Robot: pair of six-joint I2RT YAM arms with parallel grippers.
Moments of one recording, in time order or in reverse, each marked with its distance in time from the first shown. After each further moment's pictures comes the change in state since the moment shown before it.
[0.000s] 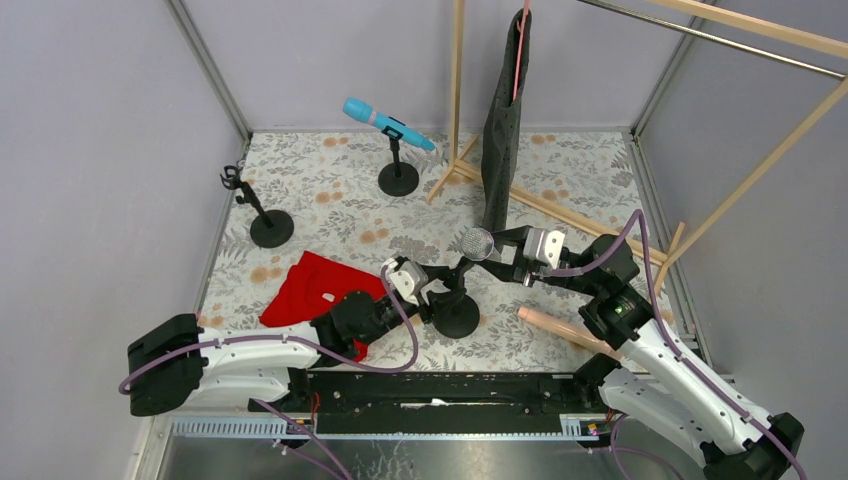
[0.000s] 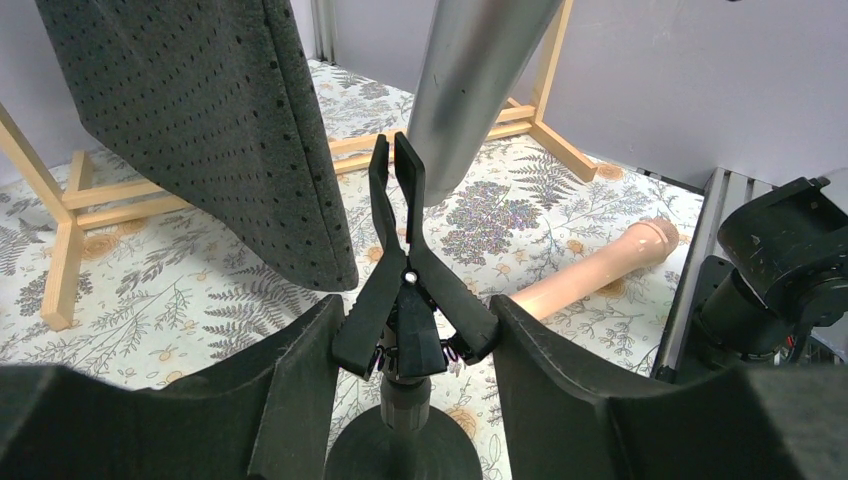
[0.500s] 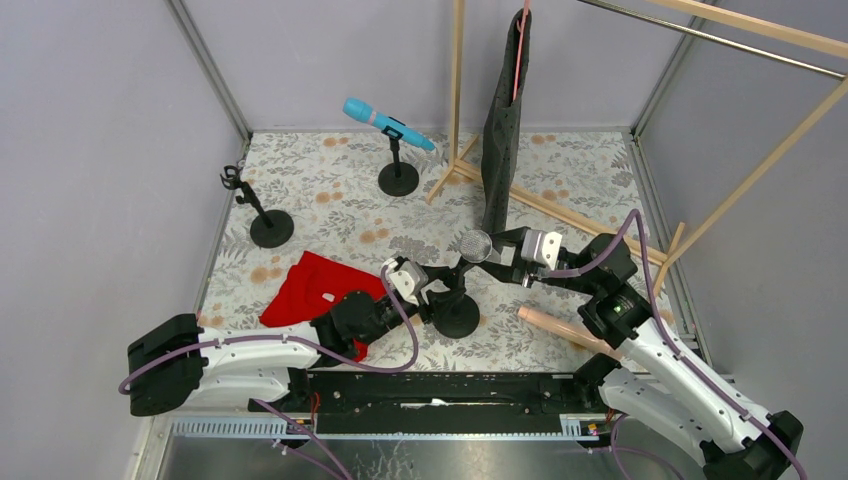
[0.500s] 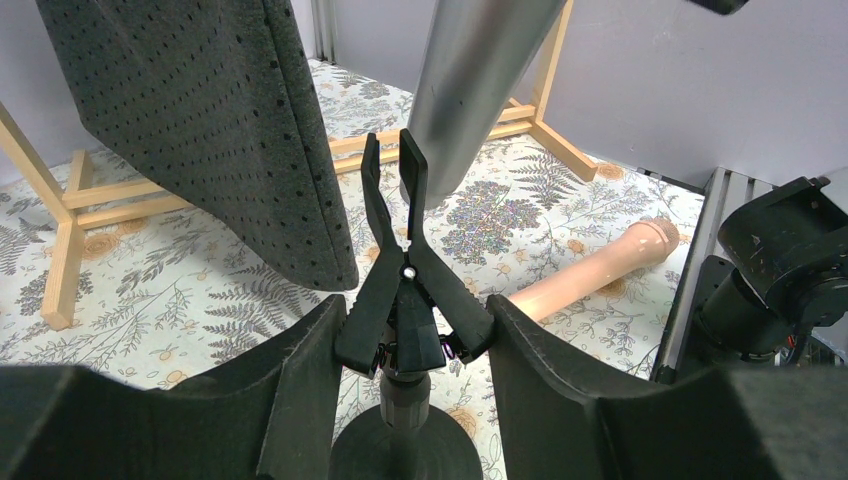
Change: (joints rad) left arm 0.000 0.000 0.000 0.000 0.000 -0.001; right arm 0.000 0.003 0.000 -0.001 -0.009 -0.013
